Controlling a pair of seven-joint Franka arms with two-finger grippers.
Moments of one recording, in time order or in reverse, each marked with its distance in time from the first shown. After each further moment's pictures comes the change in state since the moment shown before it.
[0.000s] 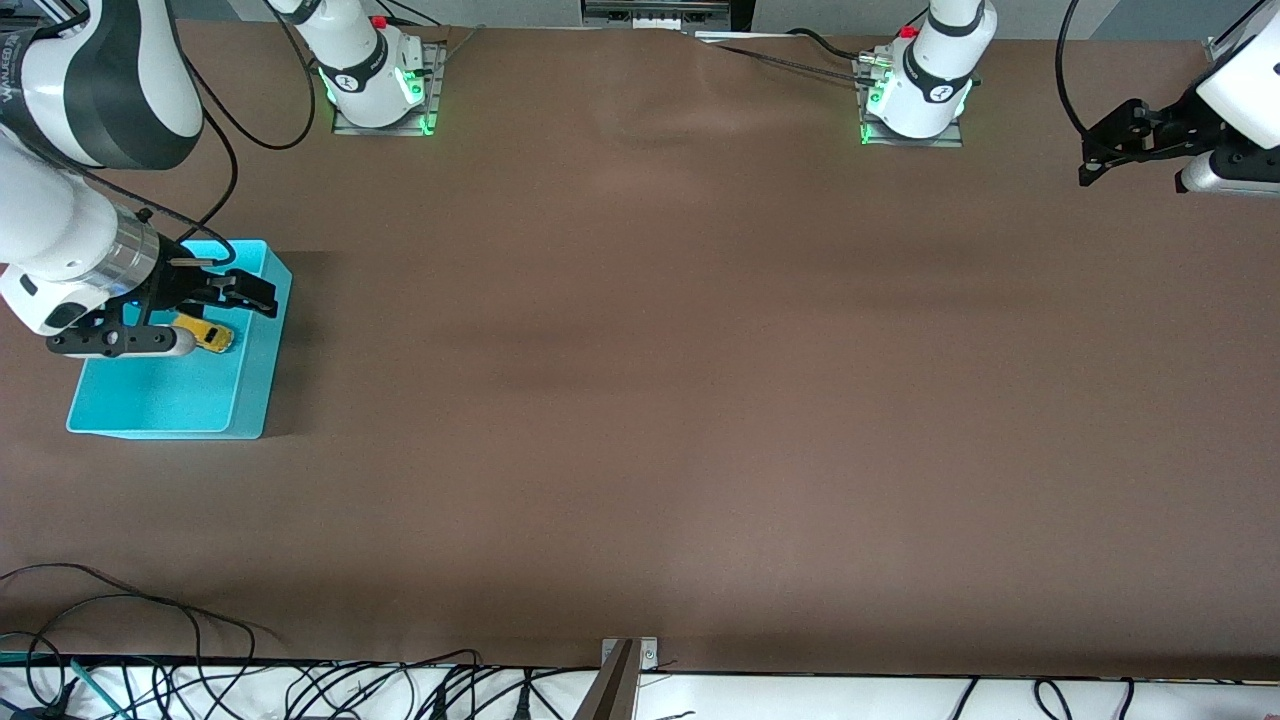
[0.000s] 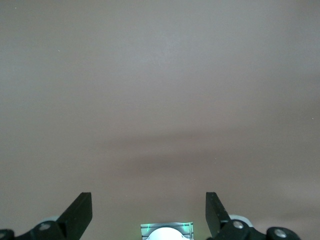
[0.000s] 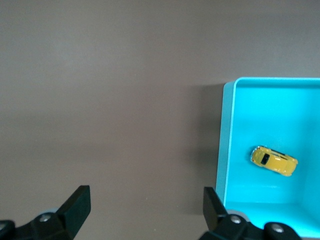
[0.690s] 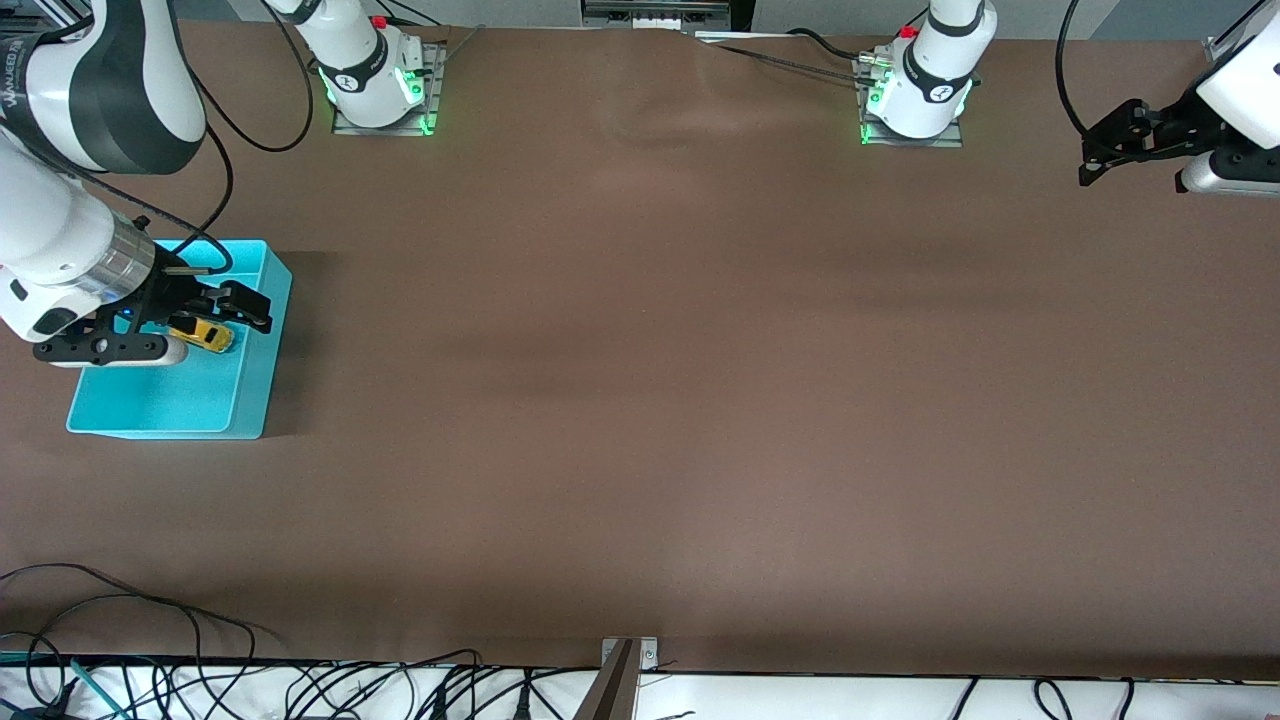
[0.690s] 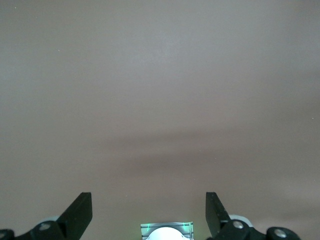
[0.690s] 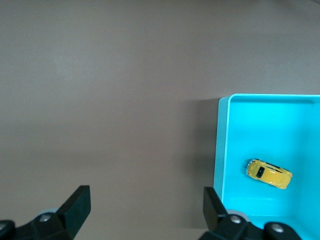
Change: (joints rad) left arm 0.000 0.000 0.000 0.000 0.000 -0.001 0.000; right arm -0.001 0.008 0.001 0.014 -0.014 0.034 0.002
